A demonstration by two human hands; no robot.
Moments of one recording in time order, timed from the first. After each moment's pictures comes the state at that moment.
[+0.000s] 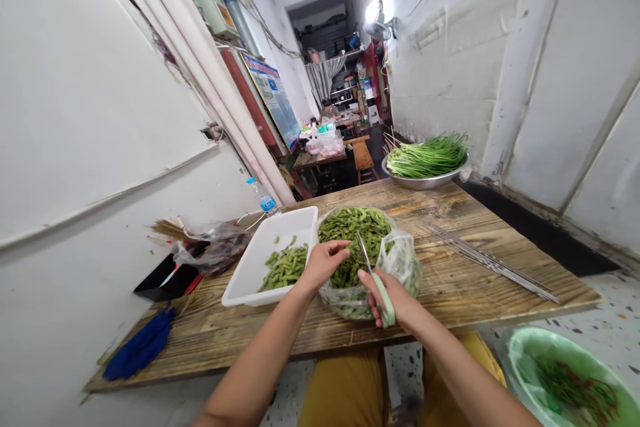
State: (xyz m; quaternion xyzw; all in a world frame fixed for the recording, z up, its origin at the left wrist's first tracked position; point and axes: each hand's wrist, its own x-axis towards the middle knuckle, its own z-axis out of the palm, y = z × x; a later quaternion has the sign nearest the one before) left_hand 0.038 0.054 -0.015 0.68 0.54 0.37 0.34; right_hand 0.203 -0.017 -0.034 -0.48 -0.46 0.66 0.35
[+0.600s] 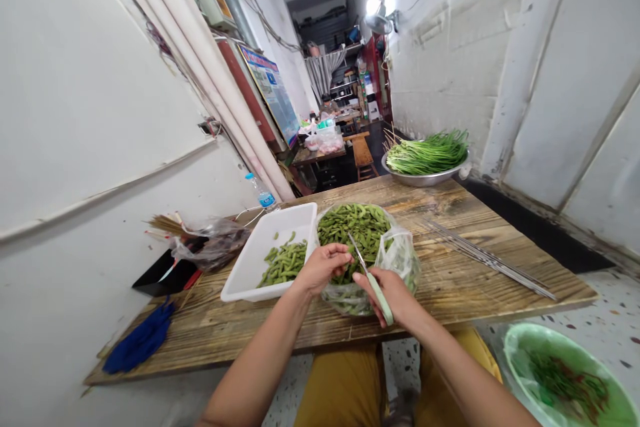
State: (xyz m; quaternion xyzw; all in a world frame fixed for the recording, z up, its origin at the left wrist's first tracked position) left_hand 0.042 0.034 -0.004 0.47 0.47 0.42 0.62; right_hand 0.203 -0.016 -0.040 -0.50 -0.53 0.59 0.34
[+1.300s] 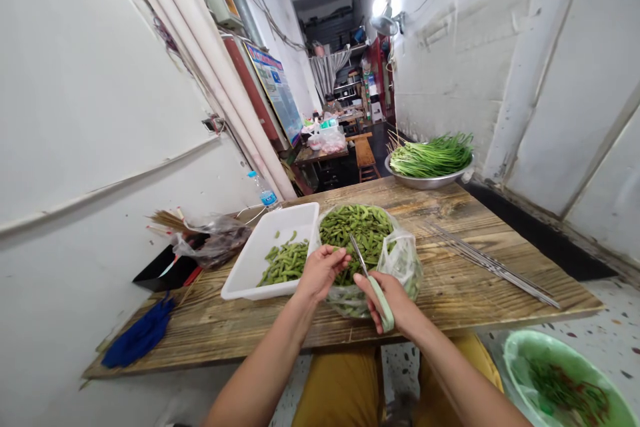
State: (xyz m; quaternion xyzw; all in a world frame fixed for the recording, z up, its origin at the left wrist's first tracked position) left_hand 0.044 0.028 -0.010 0.39 0.50 0.54 0.55; right_hand 0.197 -0.024 -0.027 -0.50 -0.48 0.64 0.34
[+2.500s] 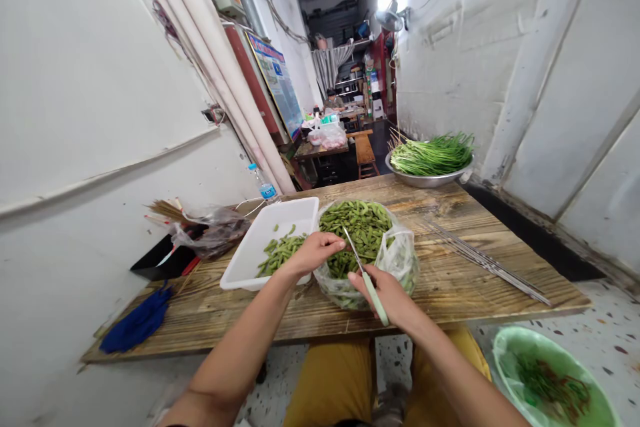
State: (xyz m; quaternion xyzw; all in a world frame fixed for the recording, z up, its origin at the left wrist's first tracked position) left_hand 0.019 0.046 0.021 0.76 0.46 0.28 0.37; right_hand 0.201 -0.025 -0.029 -0.48 -0.58 0.57 0.34
